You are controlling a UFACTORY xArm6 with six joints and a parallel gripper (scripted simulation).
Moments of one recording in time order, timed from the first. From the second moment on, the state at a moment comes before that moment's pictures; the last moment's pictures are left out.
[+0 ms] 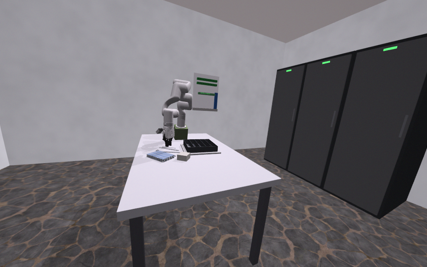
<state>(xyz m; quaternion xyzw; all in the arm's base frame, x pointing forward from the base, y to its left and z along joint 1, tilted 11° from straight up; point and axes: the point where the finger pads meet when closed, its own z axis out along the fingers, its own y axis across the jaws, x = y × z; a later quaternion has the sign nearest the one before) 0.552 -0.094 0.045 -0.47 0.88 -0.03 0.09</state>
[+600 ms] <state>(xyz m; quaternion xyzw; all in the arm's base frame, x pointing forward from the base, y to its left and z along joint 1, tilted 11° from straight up) 0.552 -0.094 0.041 -0.47 0.88 -0.03 0.09</state>
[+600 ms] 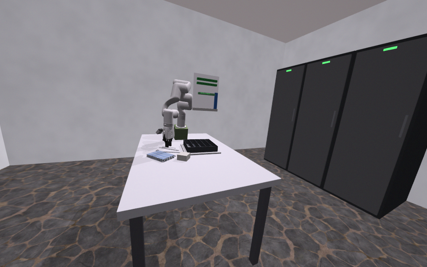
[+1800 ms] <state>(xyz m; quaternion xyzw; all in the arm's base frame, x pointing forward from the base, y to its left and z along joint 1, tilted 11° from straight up) 0.561 -0.092 0.001 -0.47 0.88 -0.03 0.09</state>
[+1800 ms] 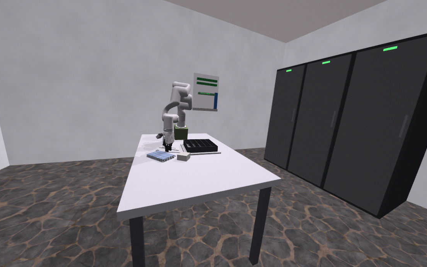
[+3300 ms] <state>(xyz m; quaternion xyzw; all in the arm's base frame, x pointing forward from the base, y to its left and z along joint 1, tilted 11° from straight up) 0.564 -0.093 -0.004 -0.47 0.88 -0.03 0.09</state>
